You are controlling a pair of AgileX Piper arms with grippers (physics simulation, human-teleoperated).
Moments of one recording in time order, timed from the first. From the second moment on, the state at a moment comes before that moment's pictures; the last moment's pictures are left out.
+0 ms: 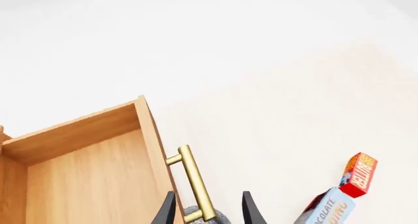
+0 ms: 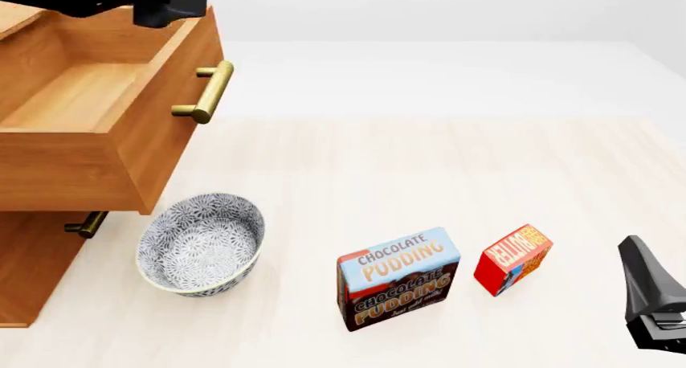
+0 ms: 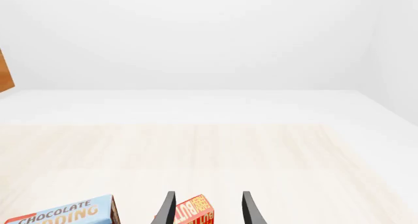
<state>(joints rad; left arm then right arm) -0.39 1.19 -1.40 0.76 0.00 0.00 0.00 0.00 0.00 0.00</state>
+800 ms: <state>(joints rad) -0.61 1.31 -1.60 0.76 0.07 0.00 0.00 0.00 0.00 0.00</state>
